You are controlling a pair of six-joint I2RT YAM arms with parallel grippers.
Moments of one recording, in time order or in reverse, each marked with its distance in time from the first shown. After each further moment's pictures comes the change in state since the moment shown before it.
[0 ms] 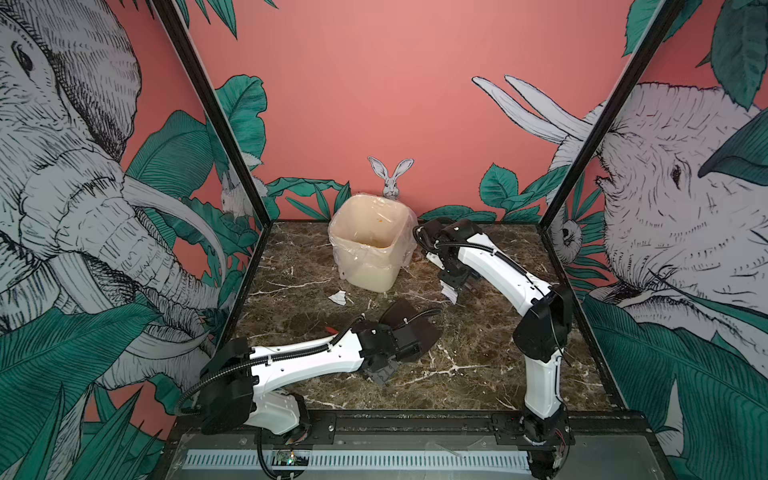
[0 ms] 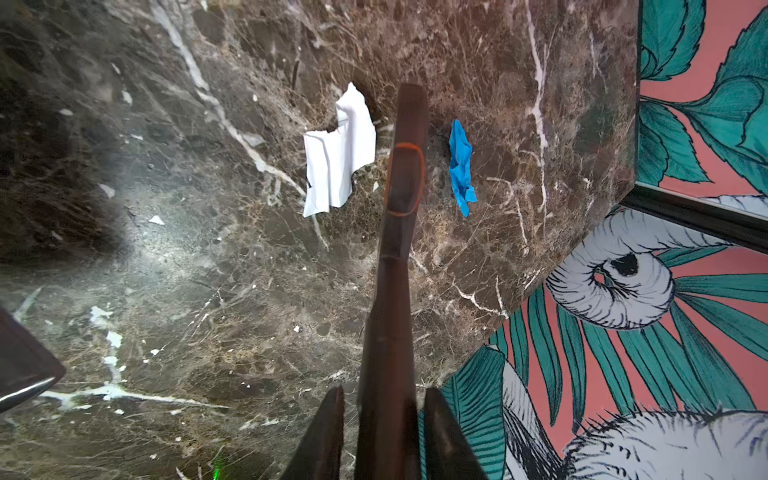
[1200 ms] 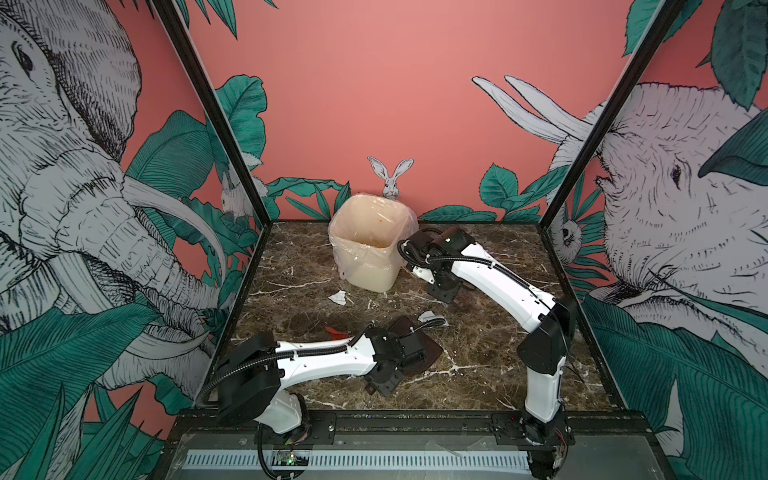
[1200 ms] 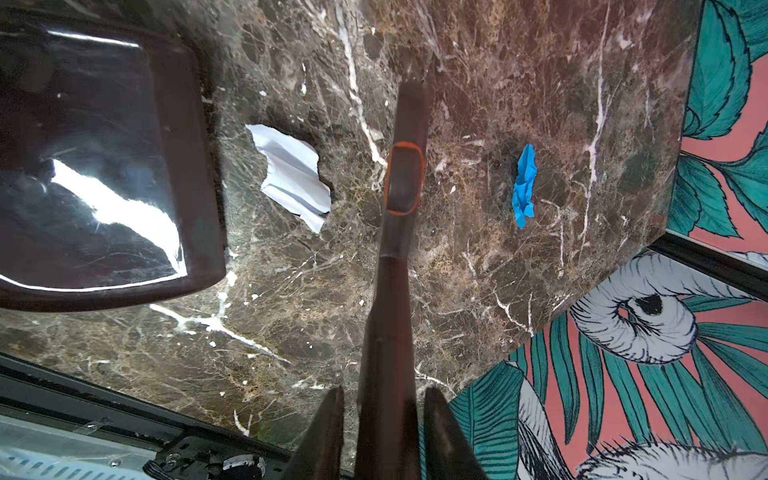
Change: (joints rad) left arm -0.021 0.105 -0.036 0.087 0.147 -0.057; right arm 0.137 -0.056 0.000 -0.097 -0.092 0.031
